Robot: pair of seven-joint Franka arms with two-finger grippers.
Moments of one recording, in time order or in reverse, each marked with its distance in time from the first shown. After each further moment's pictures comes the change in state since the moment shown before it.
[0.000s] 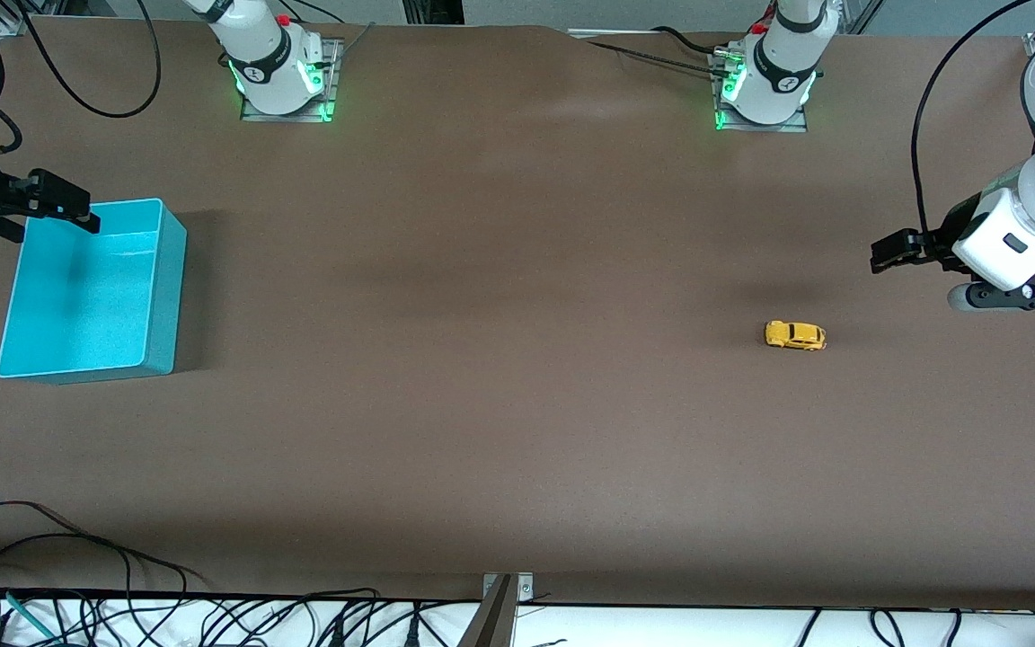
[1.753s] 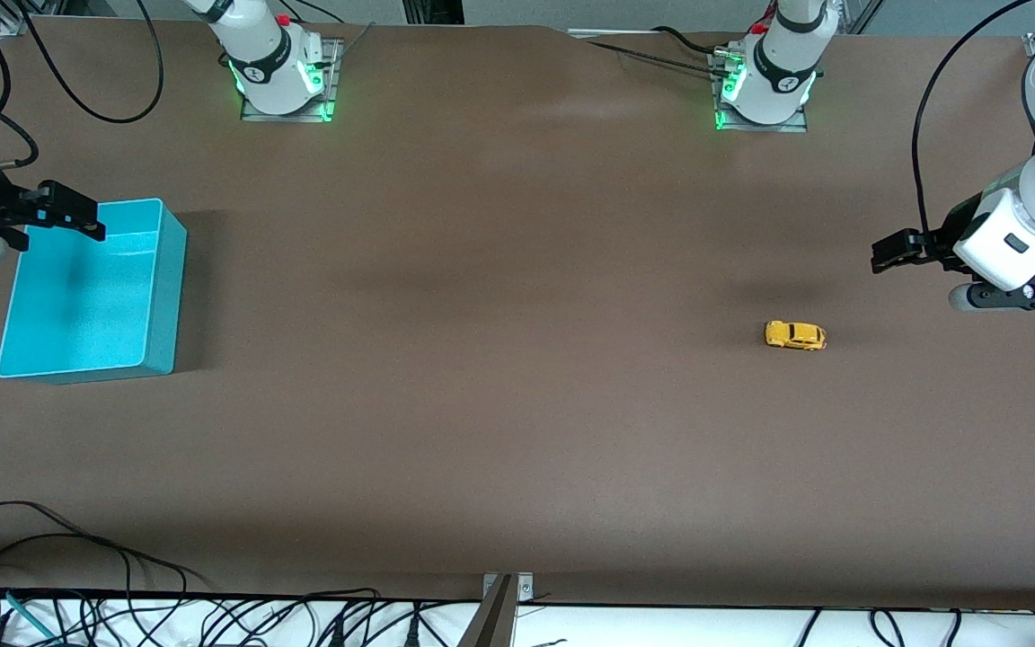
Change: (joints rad) left arm 0.001 0.000 0.000 0.000 0.000 -0.001 0.000; right arm 0.006 0.030 0.006 0.004 -0.032 -0.001 -0.011
